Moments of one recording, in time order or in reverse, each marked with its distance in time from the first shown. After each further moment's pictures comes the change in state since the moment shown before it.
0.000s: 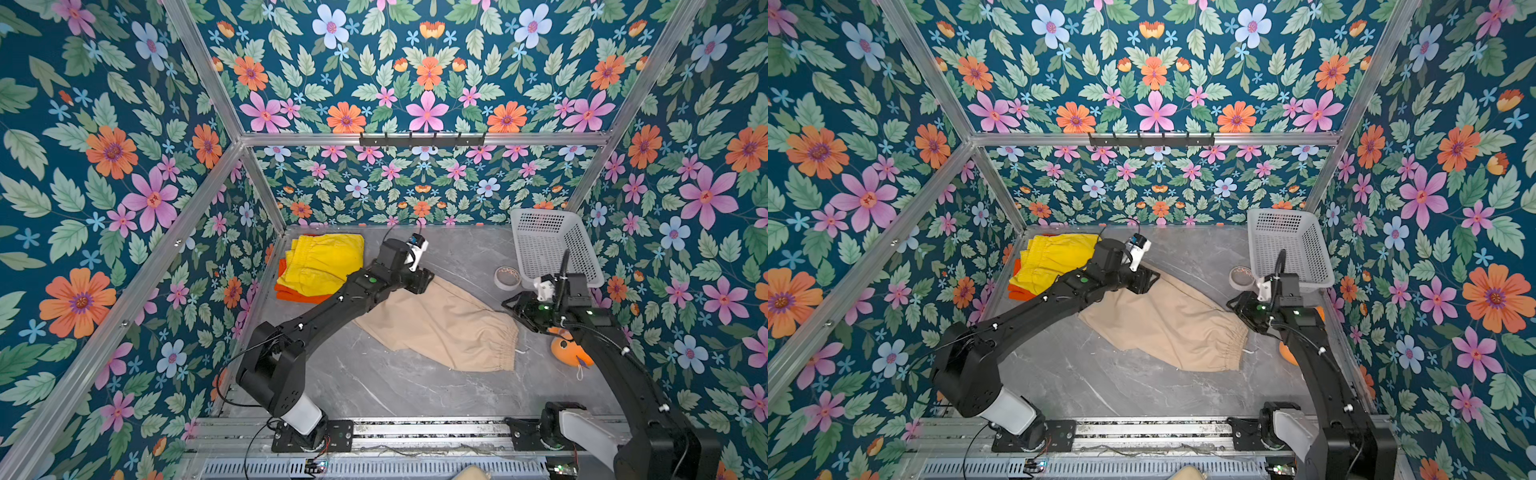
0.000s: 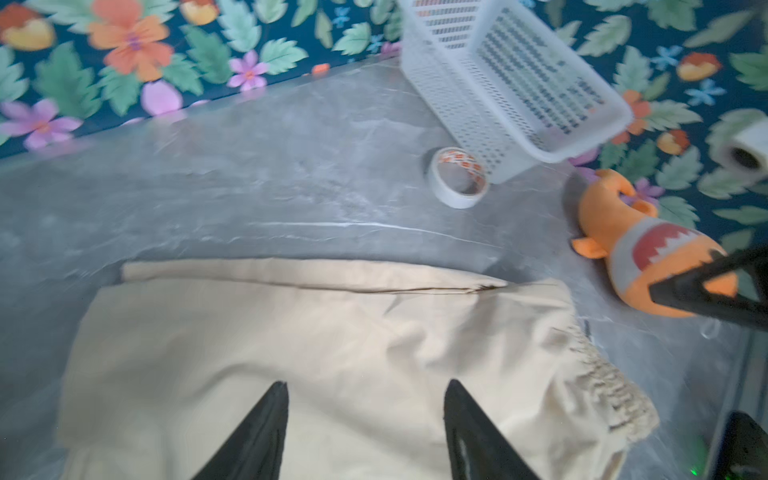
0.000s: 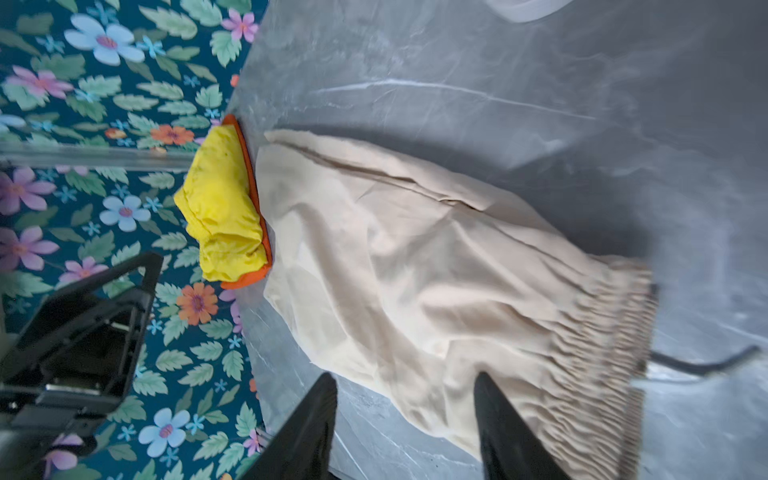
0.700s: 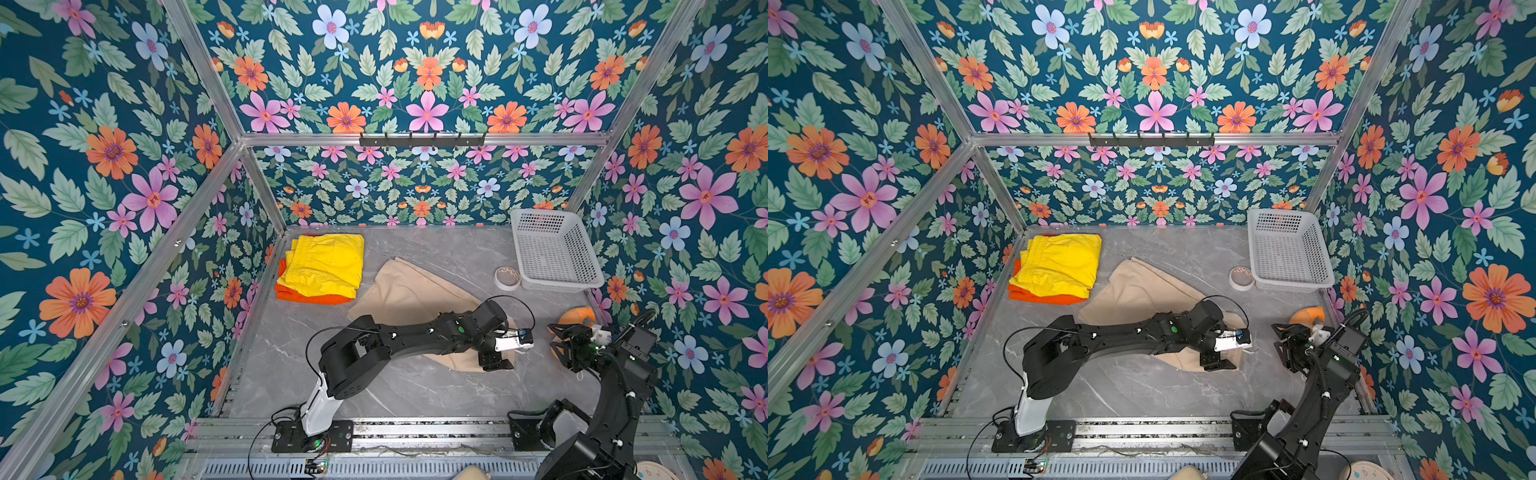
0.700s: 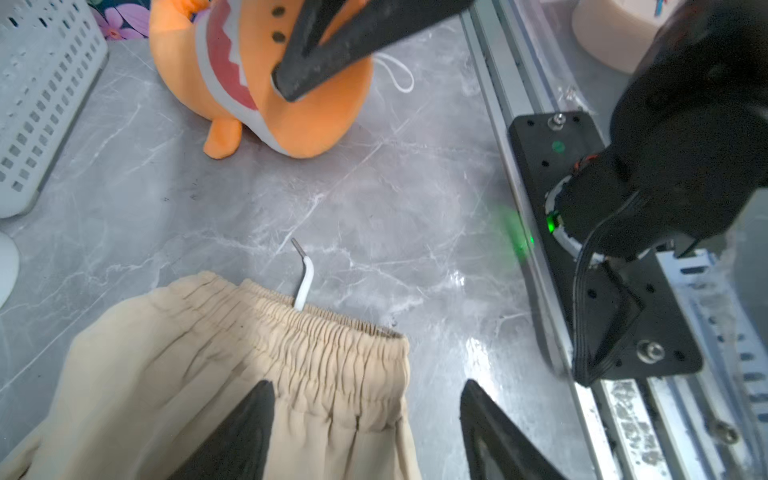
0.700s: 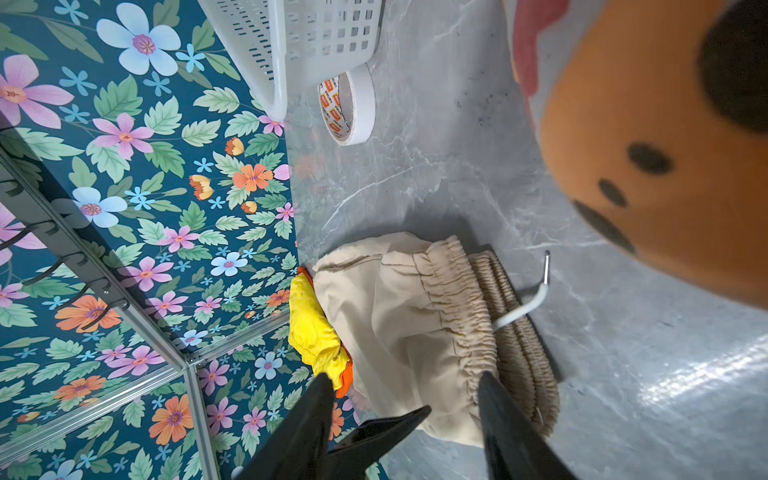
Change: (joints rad) left arm -0.477 0.435 0.210 0.026 0.164 0.492; right arm -0.668 -0.213 -0.213 -0.169 -0.303 -0.023
